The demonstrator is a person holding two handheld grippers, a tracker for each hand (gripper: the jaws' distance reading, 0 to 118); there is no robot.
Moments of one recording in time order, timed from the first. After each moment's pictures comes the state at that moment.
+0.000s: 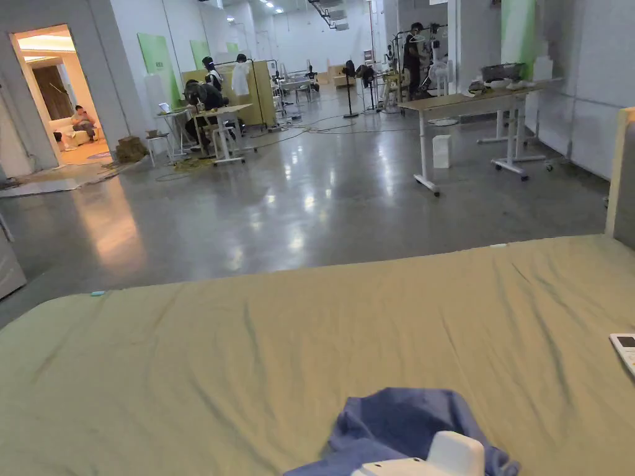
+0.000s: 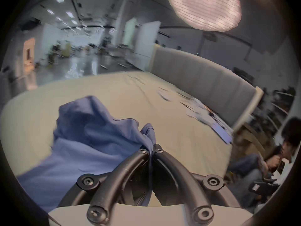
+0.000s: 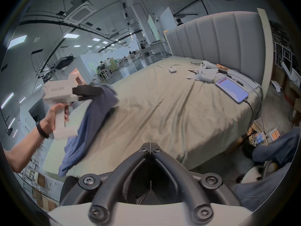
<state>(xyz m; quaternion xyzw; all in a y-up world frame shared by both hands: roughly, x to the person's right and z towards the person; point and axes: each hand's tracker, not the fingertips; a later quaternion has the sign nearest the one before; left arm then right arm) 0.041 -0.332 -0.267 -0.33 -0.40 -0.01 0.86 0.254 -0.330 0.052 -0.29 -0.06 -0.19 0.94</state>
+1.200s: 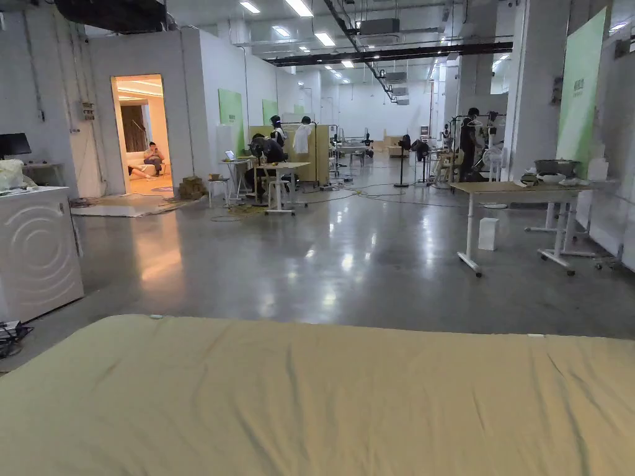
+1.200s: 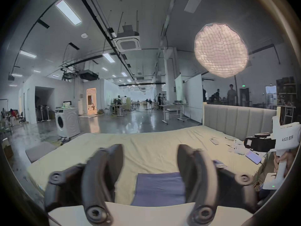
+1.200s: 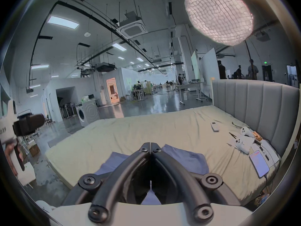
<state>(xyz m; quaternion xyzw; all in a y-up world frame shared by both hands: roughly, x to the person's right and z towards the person) -0.205 -0.169 0.025 -0.03 -0.02 -0.02 1.00 0.165 -0.209 -0.013 -0.09 0.09 -0.07 0.99</state>
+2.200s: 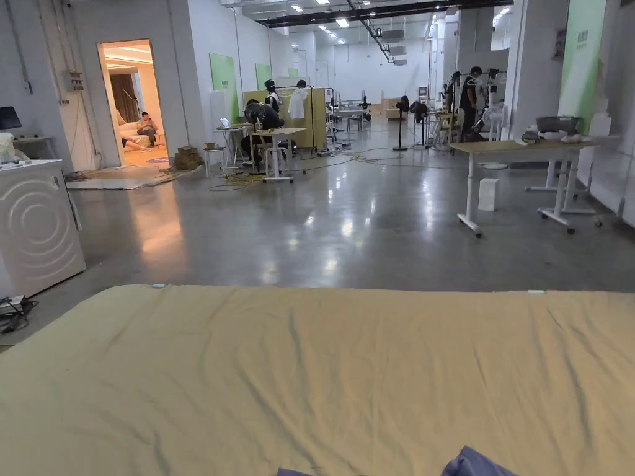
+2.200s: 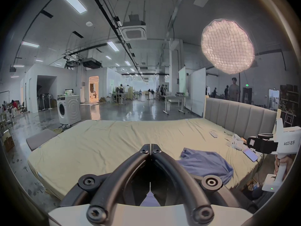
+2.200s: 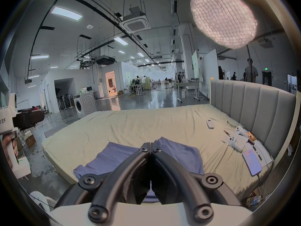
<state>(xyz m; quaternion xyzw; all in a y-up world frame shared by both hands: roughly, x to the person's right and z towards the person) -0.214 -0.183 0.013 -0.10 -0.04 -0.02 0.99 0.163 -0.229 0.003 -0.13 0.08 -0.03 0.99</state>
